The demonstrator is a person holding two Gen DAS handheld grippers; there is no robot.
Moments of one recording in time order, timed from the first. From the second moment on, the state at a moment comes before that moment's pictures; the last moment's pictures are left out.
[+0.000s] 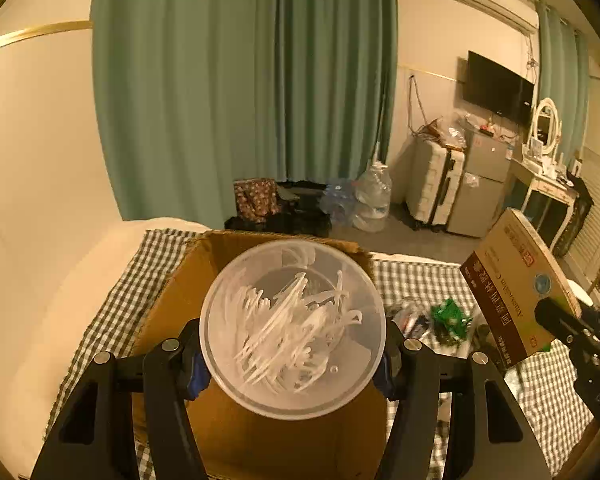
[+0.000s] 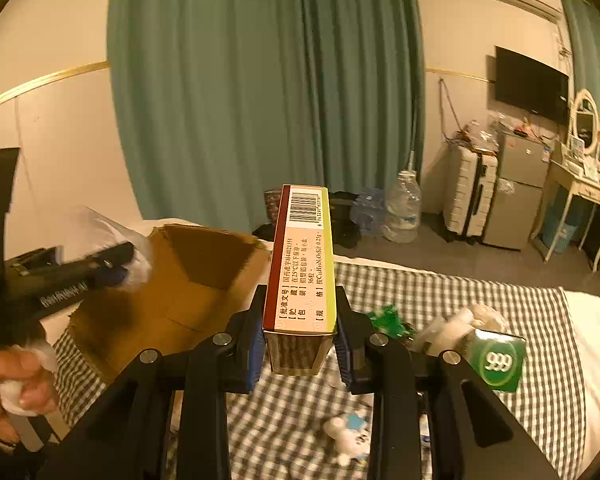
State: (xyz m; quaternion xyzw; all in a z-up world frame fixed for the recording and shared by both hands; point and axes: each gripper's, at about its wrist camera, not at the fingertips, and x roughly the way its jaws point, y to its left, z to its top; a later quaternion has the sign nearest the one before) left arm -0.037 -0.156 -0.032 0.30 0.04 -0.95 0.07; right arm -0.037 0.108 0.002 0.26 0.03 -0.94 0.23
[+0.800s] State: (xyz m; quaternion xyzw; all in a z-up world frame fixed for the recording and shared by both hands) left arm -0.046 -0.215 -0.076 0.36 0.02 -0.93 0.11; right arm -0.040 -0.006 -0.032 0.32 0.07 -0.90 0.30
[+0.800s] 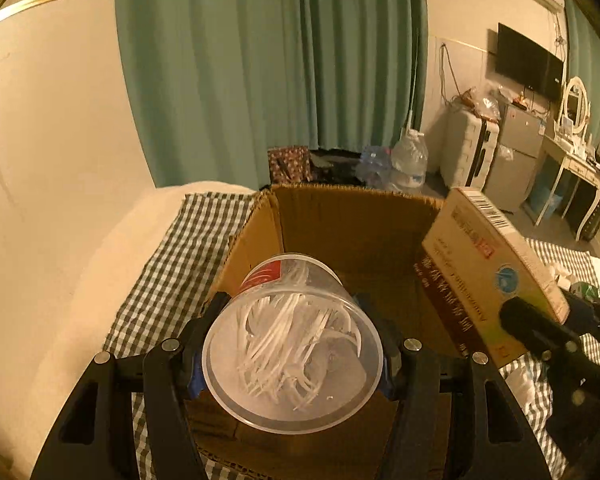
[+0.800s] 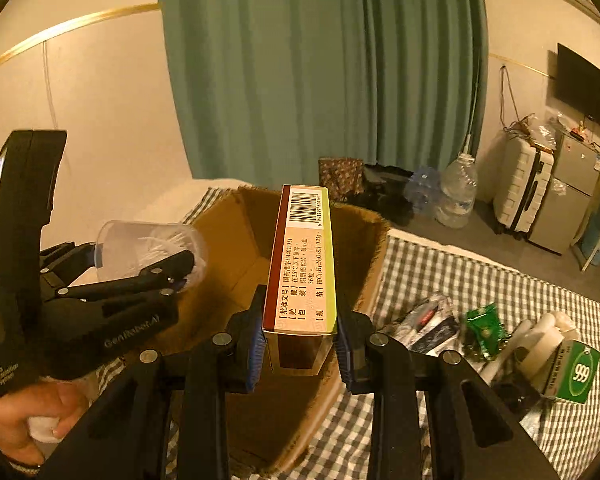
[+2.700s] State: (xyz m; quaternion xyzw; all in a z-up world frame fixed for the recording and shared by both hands) left arm -0.063 -0.193 -0.061 0.32 0.09 -0.93 0.12; right arm -0.066 0.049 -0.032 0.32 0.06 -0.92 0.22
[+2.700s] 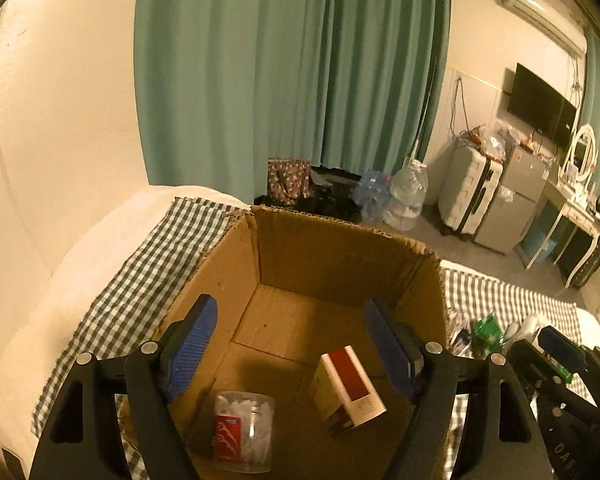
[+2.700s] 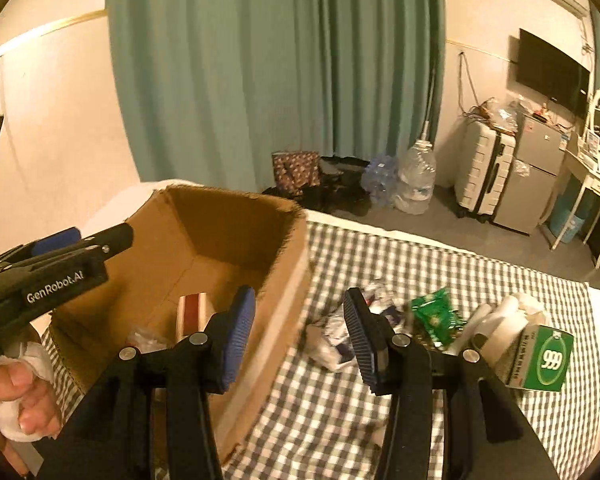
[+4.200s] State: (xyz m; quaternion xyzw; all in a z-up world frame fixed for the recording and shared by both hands) left arm -0.054 -0.003 -0.036 0.24 0.02 -0.97 0.01; right arm -0.065 0.306 0.017 0.27 -0.04 -0.96 0.05
